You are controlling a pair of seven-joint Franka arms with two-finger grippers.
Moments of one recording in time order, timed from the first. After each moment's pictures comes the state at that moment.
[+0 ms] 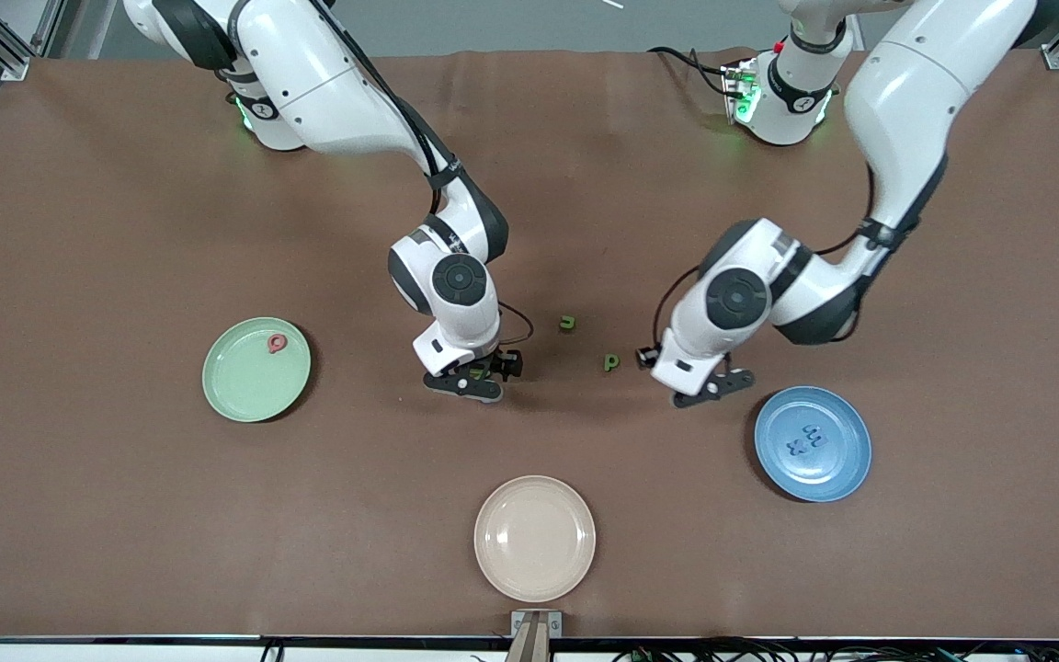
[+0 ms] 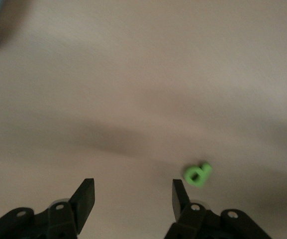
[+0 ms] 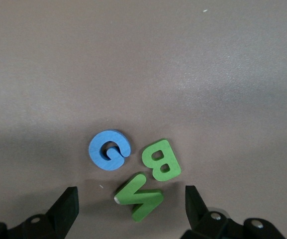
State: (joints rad) left arm 0.06 0.65 -0.67 -1.77 0.38 2.19 -1.01; right arm 0.71 0.80 -0.05 -1.55 -0.05 2.39 0.88
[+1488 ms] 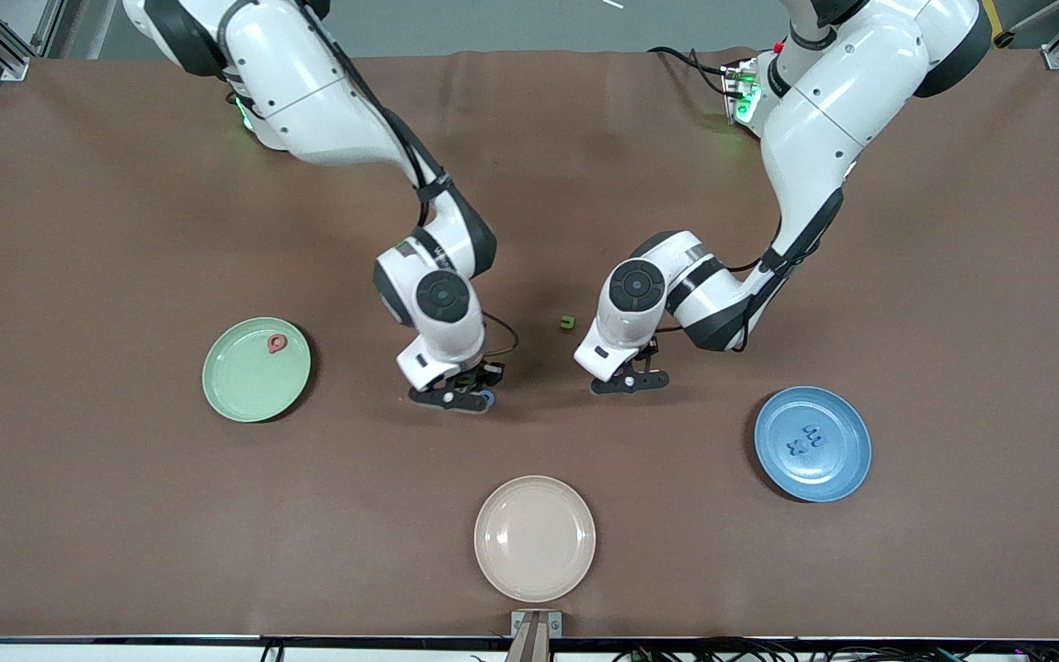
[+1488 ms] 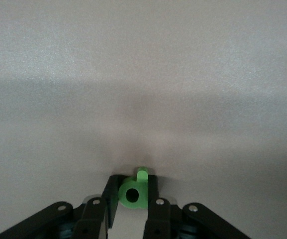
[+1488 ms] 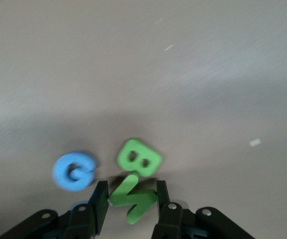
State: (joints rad) left arm -0.16 0.80 -0.53 -1.69 0.53 2.32 -1.02; right arm 0.61 0.78 -0.04 -1.53 -0.02 2.32 0.73
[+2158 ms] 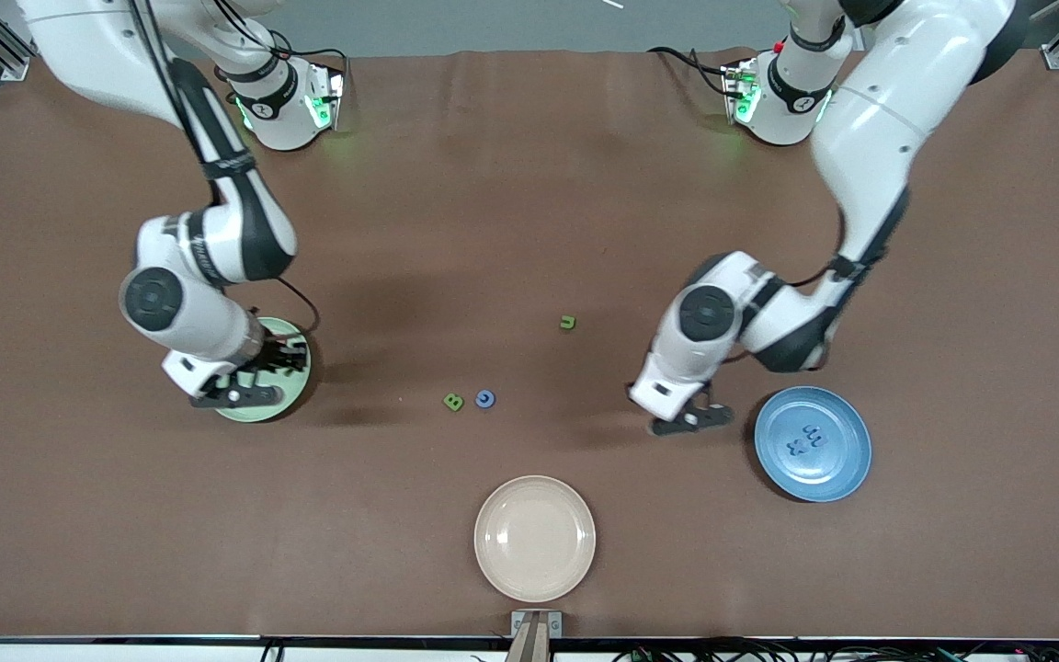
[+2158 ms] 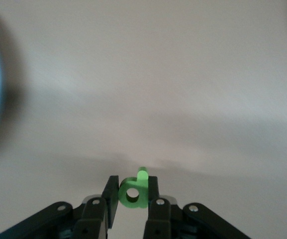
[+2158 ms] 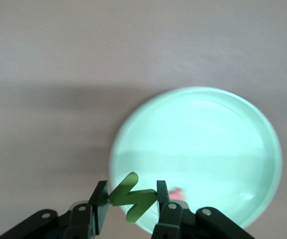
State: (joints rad) left arm 0.02 0.72 -0.50 -1.64 0.53 2.29 -0.87; right arm 0.14 0.32 -0.02 -2.07 0.02 2.32 0.01
